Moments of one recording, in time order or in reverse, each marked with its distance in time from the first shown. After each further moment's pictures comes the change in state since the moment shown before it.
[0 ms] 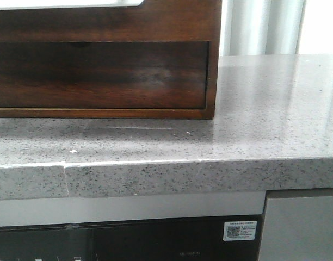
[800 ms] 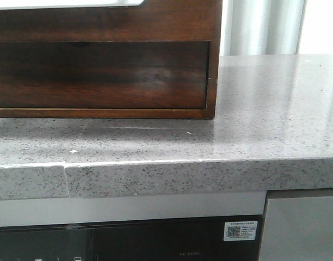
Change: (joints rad) left arm 0.000 0.000 0.014 -0.011 -0.004 -0.002; right arm 0.000 -0.053 0.108 0.008 0.041 0.002
